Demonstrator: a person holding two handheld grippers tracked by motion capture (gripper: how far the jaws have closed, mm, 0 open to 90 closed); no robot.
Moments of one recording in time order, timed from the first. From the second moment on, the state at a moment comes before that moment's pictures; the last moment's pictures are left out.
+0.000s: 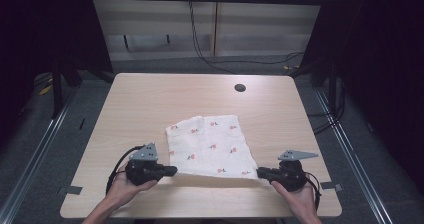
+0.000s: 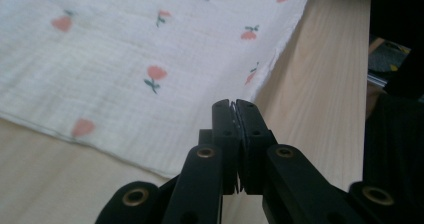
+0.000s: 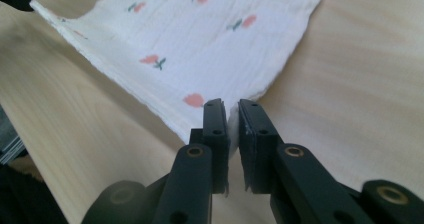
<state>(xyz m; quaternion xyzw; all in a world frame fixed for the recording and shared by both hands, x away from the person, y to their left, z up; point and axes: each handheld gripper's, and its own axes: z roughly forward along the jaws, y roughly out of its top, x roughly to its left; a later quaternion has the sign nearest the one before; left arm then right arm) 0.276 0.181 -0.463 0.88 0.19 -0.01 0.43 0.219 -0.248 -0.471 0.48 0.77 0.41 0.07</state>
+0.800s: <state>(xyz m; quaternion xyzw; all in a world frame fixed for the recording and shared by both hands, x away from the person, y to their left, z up) 0.312 0.191 -0.475 0.87 0.26 0.01 0.42 0.284 -0.217 -0.477 0.41 0.82 0.39 0.09</state>
